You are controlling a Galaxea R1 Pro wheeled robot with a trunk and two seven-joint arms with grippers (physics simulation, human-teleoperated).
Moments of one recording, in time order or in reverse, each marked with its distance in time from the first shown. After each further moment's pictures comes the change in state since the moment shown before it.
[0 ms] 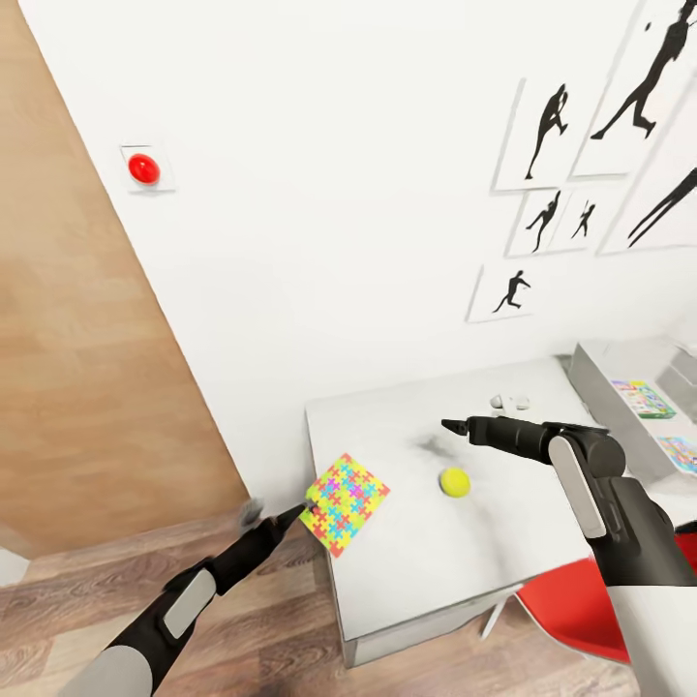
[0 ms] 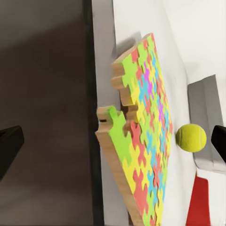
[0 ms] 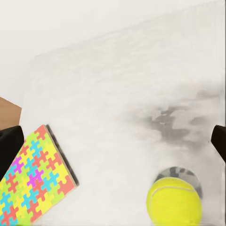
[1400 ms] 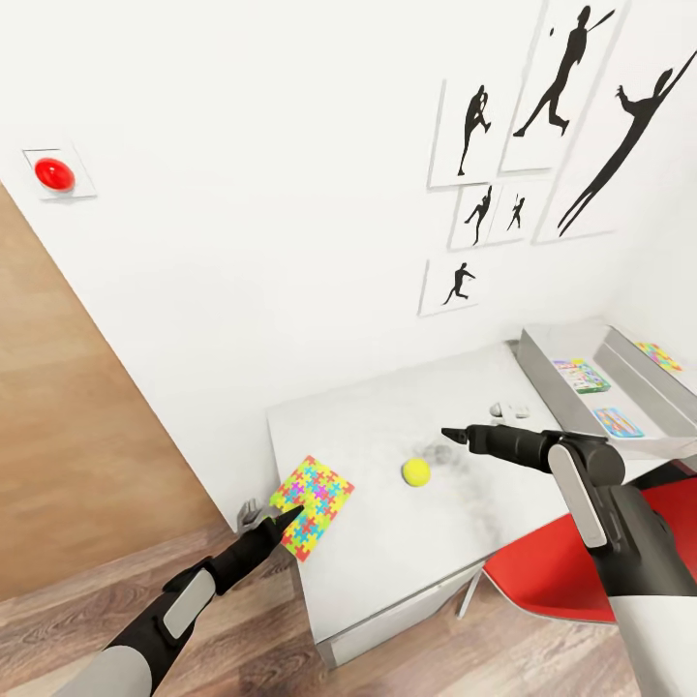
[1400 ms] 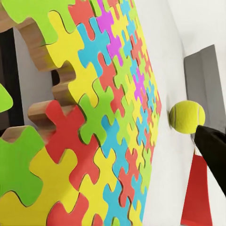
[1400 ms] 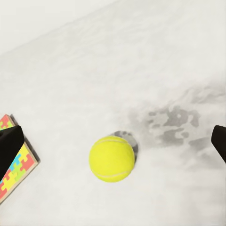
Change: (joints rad) left arm 0.000 0.001 0.003 0.000 -0.002 -0.004 0.001; right arm 0.028 0.000 -0.001 0.001 0.000 0.000 0.000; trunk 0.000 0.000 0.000
